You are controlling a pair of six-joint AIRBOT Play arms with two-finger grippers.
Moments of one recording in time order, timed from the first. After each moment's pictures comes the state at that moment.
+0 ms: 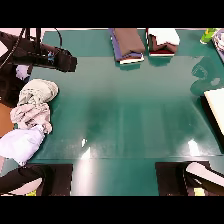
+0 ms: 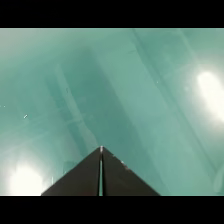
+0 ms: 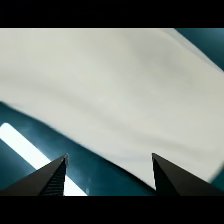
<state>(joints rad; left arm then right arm) -0.43 -1.13 1.59 1.40 -1.19 -1.57 -0.82 -1.17 1.30 -1.51 1.34 1.54</state>
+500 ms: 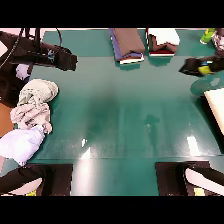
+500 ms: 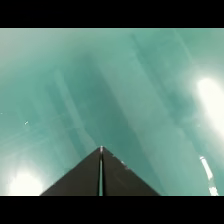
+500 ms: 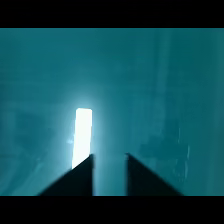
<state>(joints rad) -0.43 -1.13 1.59 1.41 -1.16 -1.57 -0.05 -1.17 1.40 -1.28 1.20 1.53</state>
